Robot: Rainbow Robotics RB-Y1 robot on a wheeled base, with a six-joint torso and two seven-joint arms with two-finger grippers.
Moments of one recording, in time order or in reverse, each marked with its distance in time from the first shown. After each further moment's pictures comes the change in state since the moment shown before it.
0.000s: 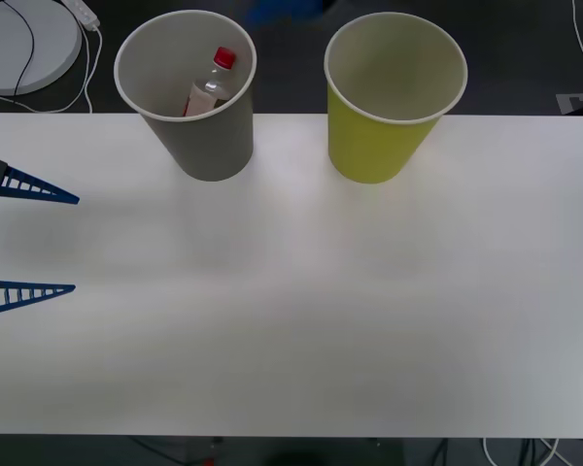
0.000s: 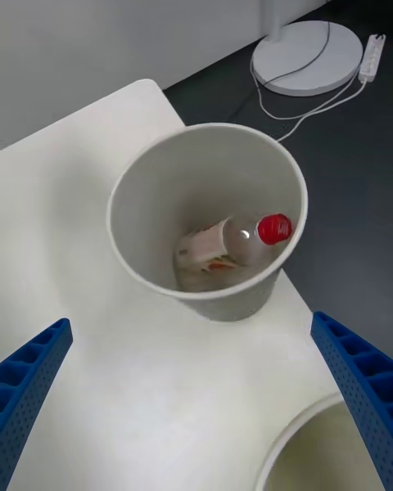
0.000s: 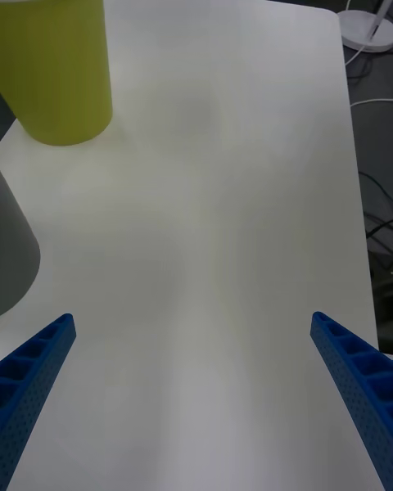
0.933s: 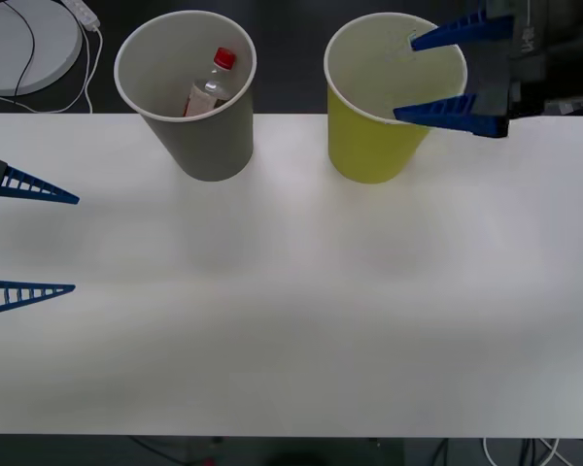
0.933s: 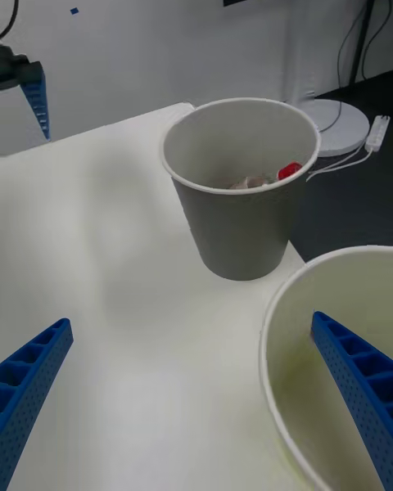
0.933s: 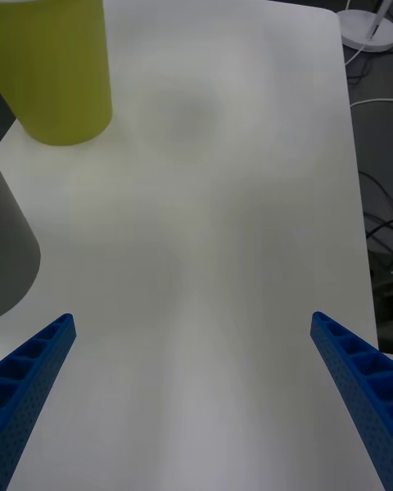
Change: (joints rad) right arm 0.793 -0.233 -0.572 -0.349 -0.247 -0.013 0.523; left arm 0.000 0.000 0.000 0.000 0.000 0.000 0.000
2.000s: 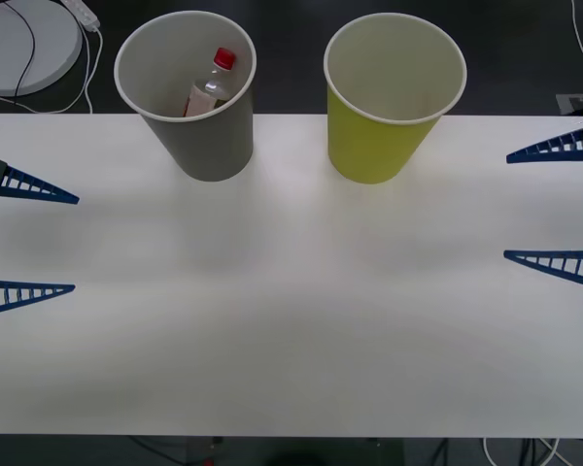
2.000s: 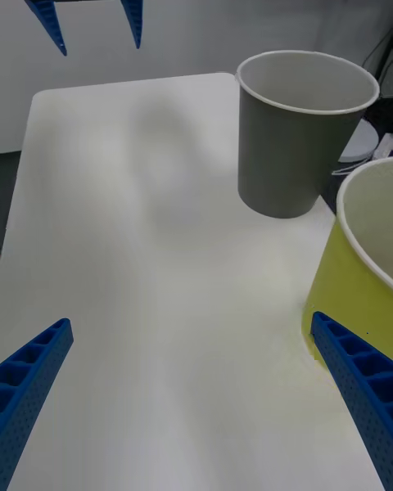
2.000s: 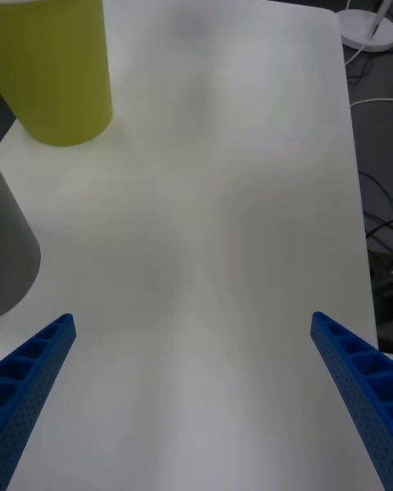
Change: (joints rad) right arm 0.749 -0.004 -0.509 -0.166 -0.155 -0.151 0.507; left arm 0.000 0.000 0.000 0.000 0.000 0.000 0.000
